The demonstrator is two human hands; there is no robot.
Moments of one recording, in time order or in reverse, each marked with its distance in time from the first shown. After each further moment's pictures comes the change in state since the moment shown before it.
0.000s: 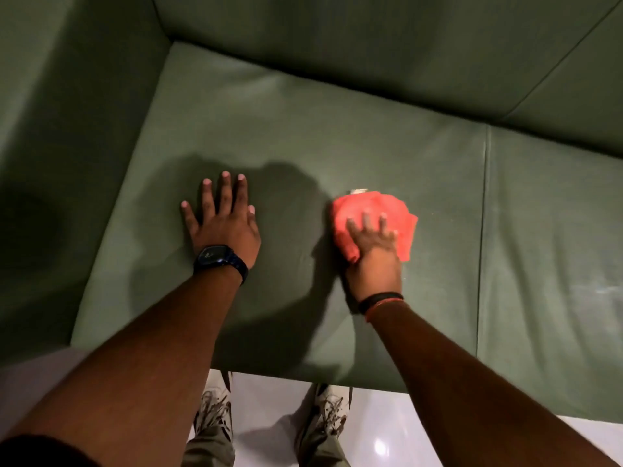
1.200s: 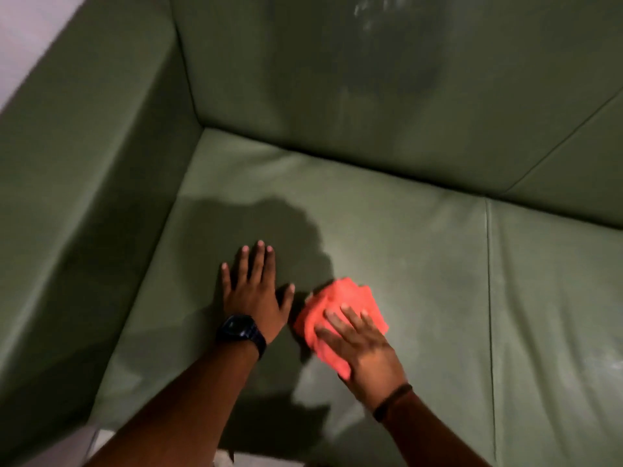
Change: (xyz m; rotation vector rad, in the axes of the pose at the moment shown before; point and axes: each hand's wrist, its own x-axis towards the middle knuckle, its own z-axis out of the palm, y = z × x) left_hand 0.013 0.011 -0.023 -0.060 -0.081 0.135; right_hand -0.014 -0.018 -0.005 -0.165 -0.098 -0.462
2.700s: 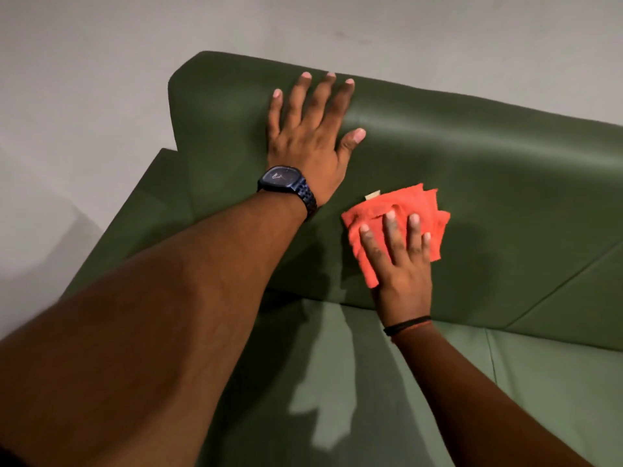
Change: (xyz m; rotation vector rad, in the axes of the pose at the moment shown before) left_hand 0.291 0.113 -0.323 0.013 0.731 0.329; right_hand 0.263 0.090 -0.195 -0.341 0.700 0.167
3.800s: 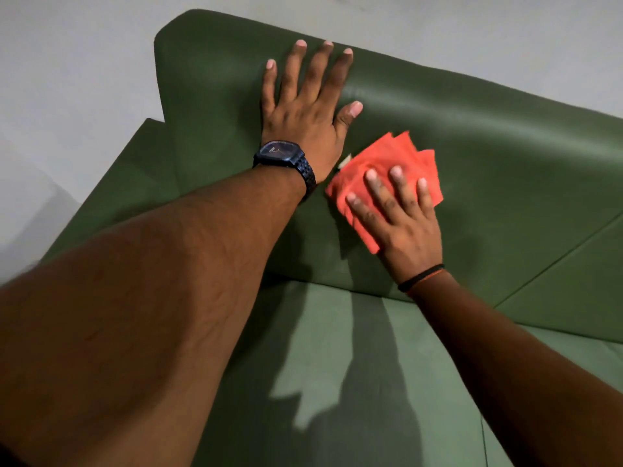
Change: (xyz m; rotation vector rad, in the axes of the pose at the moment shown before) left_hand -0.002 0.004 0.006 -0.018 0.034 -0.031; right_hand 0.035 0.032 -0.009 -0.184 0.057 -0.382
